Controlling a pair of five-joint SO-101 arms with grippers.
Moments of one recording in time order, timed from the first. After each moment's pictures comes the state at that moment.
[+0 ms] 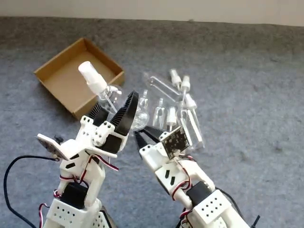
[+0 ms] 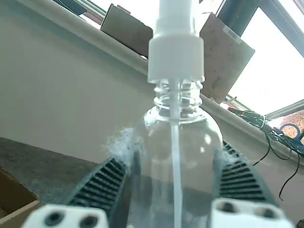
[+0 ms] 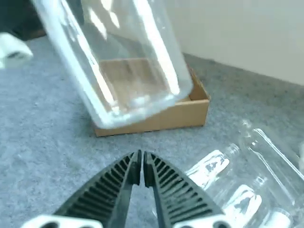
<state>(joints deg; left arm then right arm) 15.5 -104.0 96.0 -1.5 33.5 -41.6 -78.6 95.9 0.3 1.1</state>
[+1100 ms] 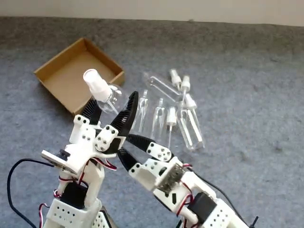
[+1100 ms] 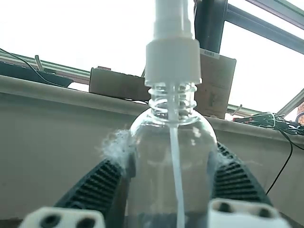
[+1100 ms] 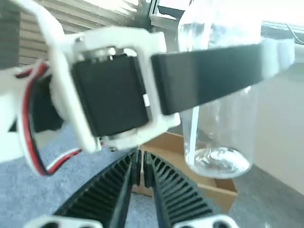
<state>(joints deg) 15.5 -104.0 96.0 -9.6 14.9 -53.0 -103.6 95.9 12.8 15.3</state>
